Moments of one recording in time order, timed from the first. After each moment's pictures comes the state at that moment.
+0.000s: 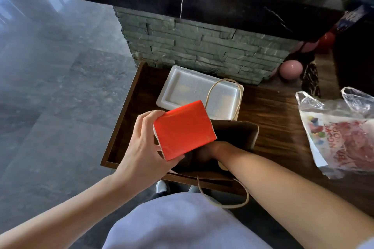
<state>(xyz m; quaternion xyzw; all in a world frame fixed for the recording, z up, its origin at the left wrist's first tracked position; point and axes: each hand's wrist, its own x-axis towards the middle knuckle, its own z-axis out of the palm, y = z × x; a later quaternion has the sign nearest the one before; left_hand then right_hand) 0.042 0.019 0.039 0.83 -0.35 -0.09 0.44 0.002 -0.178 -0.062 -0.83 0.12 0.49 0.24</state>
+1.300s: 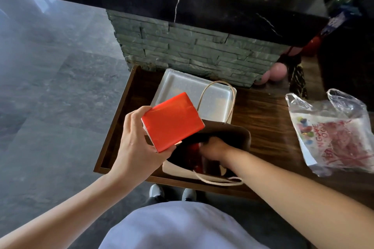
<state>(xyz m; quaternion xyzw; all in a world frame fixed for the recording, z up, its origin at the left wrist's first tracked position) 0.058 0.016 0.031 0.84 -0.30 -0.06 0.45 -0.021 -0.188 -0.022 -0.74 0.42 0.29 0.44</state>
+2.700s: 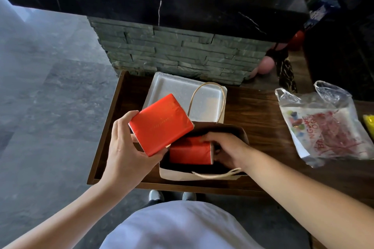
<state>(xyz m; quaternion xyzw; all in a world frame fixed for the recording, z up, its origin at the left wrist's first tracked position) 0.068 0.017 0.025 0.85 -0.27 -0.07 0.45 -0.054 -0.222 -0.013 -0.42 0.43 0.12 0.79</state>
